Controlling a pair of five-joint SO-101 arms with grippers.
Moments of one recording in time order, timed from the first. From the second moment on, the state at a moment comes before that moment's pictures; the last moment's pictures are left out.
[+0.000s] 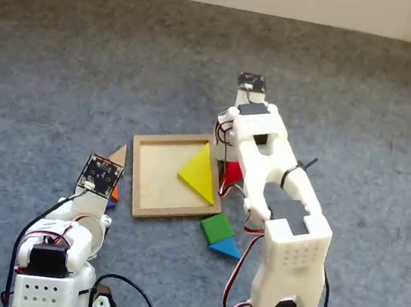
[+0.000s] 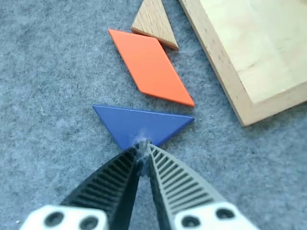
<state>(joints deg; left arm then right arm) -8.4 -104.1 96.0 75.9 -12.9 -22.7 27.9 -1.6 64.2 -11.6</state>
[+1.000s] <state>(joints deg) -8.4 -104.1 96.0 75.9 -12.9 -23.2 27.8 -1.6 64.7 -11.6</state>
